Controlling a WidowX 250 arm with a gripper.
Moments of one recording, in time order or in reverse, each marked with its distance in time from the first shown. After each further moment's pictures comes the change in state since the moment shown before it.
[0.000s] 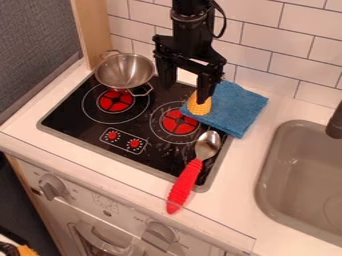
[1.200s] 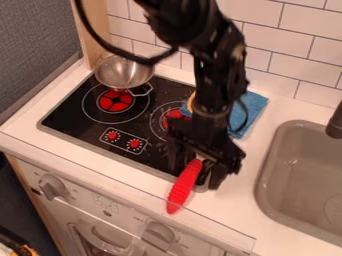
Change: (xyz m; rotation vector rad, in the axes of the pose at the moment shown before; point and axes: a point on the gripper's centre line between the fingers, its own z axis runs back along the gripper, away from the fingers) arm -0.070 -0.065 -0.064 0.037 0.127 0.049
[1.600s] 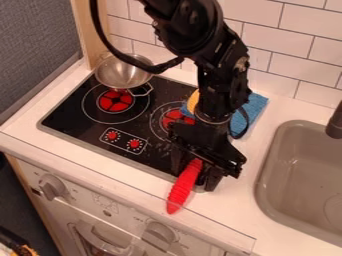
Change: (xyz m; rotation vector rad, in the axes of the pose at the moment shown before) arm 0.002 -0.003 -0.007 0.006 0.001 0.020
